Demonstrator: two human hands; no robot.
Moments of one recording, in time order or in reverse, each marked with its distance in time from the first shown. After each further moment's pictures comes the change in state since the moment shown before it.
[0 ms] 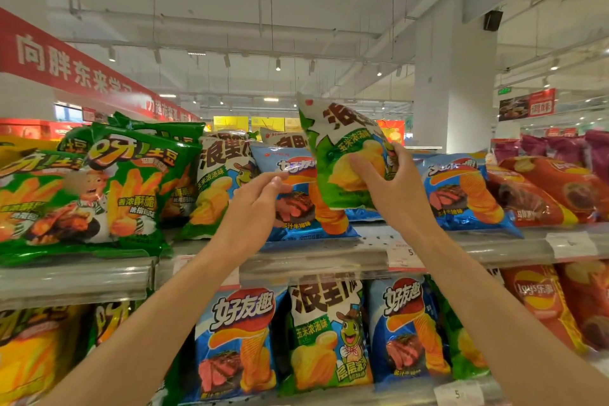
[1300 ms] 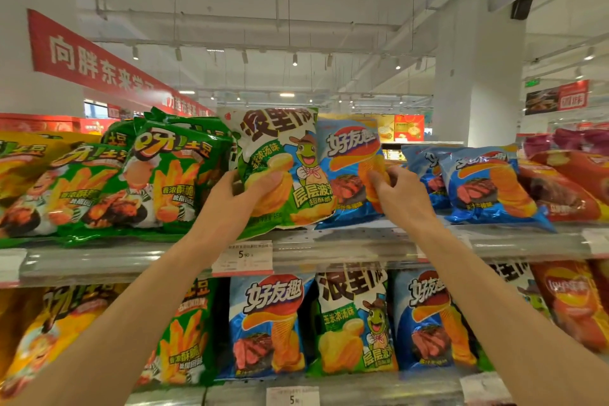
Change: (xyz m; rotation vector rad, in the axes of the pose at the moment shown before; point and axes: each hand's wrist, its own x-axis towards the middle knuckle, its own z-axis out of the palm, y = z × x) left_hand -0.022 -0.008 -0.069 0.001 0.108 -0.174; right_hand -0.001 0.017 0.031 -0.247 -0.110 0.065
